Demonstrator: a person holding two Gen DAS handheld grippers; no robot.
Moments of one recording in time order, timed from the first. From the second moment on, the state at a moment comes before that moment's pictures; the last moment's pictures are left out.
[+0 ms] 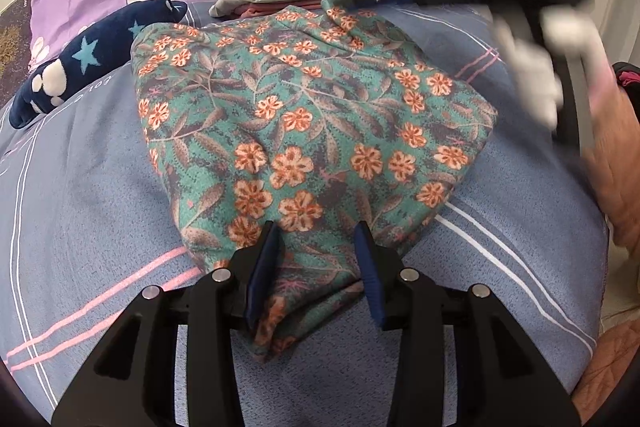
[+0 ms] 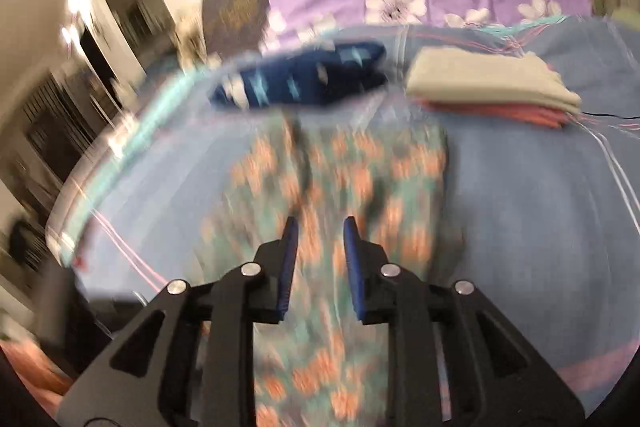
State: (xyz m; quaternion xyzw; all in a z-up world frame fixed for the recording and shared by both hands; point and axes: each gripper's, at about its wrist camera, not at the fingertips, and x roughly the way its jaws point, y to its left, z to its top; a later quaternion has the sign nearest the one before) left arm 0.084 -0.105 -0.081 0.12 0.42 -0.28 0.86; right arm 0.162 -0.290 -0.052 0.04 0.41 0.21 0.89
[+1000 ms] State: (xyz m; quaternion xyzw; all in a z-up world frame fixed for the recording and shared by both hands) left arm 0.071 -0.099 -0.052 0.12 0.39 -0.25 0.88; right arm 0.110 -0.354 -0.072 0.16 0.43 0.17 0.87
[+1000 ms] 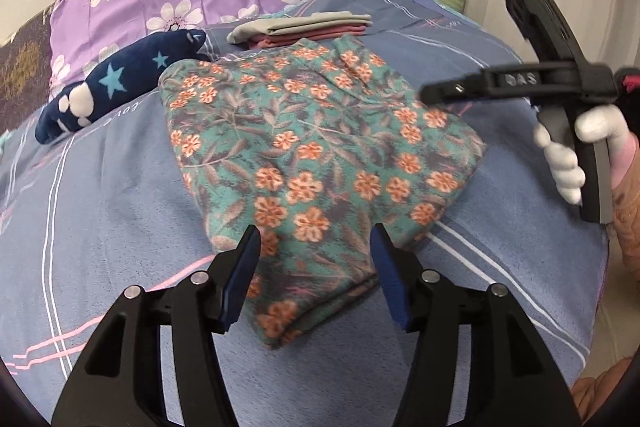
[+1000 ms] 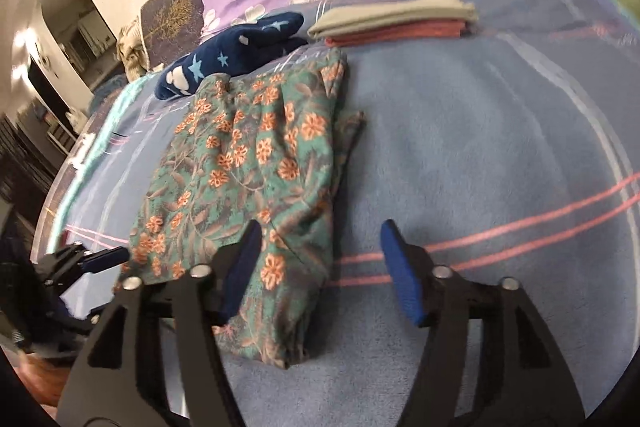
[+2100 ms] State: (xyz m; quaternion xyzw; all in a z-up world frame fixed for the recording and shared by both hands) left arm 0.209 -0.134 0.039 0.12 0.32 -0.30 0.89; right arm 0.161 -0.321 0.043 0.06 0.29 0.19 0.94
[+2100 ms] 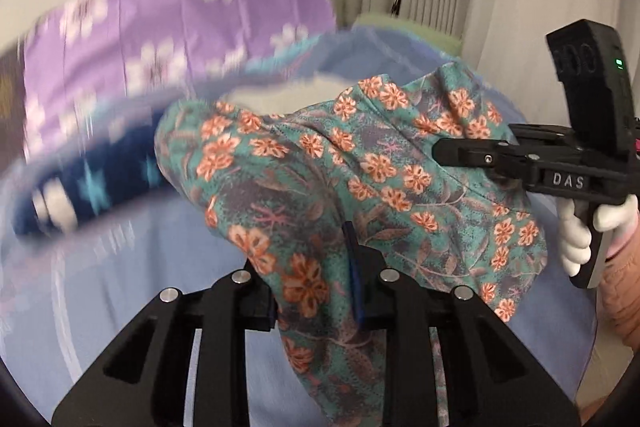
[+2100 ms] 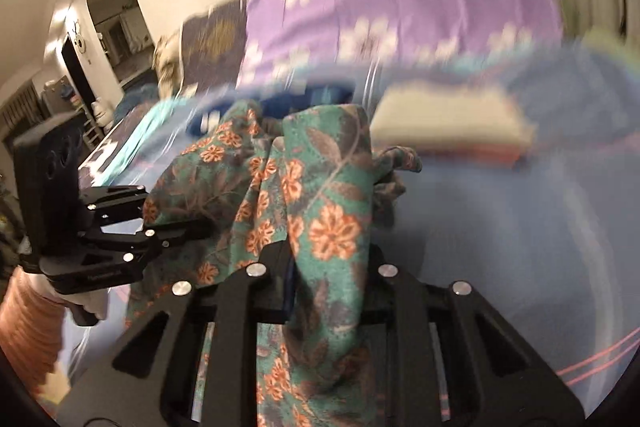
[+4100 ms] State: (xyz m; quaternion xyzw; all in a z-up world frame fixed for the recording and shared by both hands) left arm 0.125 -0.152 0.021 0.11 0.20 -0.20 0.95; right arm 0.068 -0.330 -0.012 0.12 0.28 0.02 0.95
